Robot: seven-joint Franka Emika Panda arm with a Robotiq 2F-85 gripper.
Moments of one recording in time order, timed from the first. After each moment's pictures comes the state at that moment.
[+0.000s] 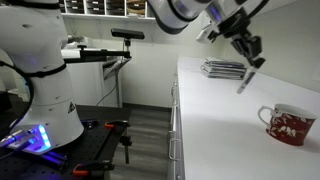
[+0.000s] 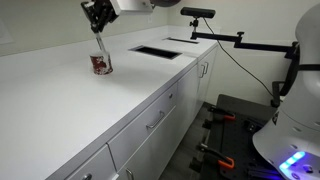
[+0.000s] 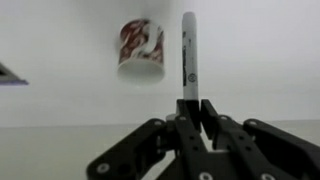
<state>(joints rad) 0.38 -0.05 -0.40 -2.39 -0.62 3.07 0.66</state>
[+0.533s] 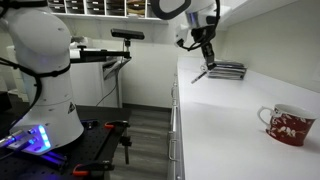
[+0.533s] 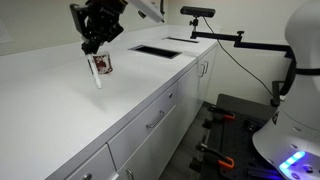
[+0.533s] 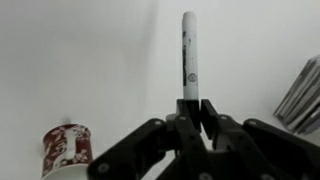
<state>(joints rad) 0.85 -0.24 -0.64 -2.52 0.30 2.83 0.05</state>
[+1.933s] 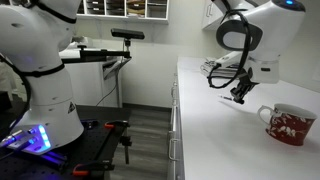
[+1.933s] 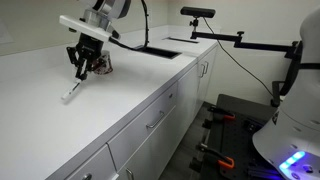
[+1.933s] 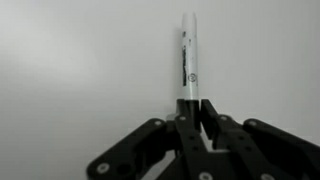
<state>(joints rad) 0.25 0.49 -0.25 -1.83 0.86 2.33 0.48</state>
